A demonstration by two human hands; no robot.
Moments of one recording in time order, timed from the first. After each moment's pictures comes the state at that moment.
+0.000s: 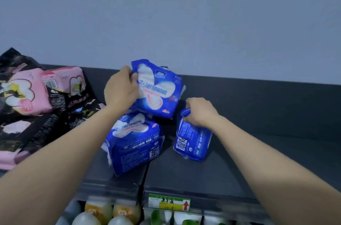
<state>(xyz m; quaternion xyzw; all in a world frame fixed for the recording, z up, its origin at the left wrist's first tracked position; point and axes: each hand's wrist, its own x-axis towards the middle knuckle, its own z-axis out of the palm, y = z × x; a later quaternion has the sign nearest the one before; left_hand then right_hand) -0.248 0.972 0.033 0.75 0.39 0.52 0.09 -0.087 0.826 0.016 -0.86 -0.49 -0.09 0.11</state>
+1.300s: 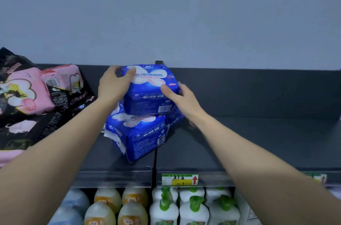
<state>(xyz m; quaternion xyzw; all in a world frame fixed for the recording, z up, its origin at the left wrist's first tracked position) -0.294 0.969 0.032 0.71 0.33 0.51 0.36 -0.153 0.834 -0.007 -0.64 -0.41 0.15 0.63</state>
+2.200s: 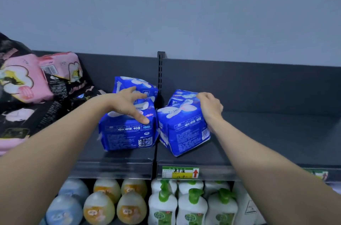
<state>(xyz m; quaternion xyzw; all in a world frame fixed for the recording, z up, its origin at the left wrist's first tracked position) -0.300 0.986 0.002 0.94 0.28 -0.02 0.18 -0.113 0.810 -0.039 -0.73 -0.14 0.13 0.65</state>
